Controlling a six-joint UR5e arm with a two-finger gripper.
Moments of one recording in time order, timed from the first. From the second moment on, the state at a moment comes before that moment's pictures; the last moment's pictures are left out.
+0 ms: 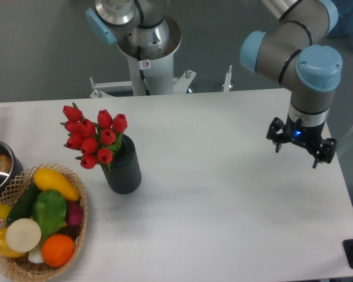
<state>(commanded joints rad) 2.76 -1.99 -1.48 -1.04 1.58 1.36</state>
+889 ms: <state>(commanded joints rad) 2.76 -1.84 -1.72 -0.91 1.29 1.37</state>
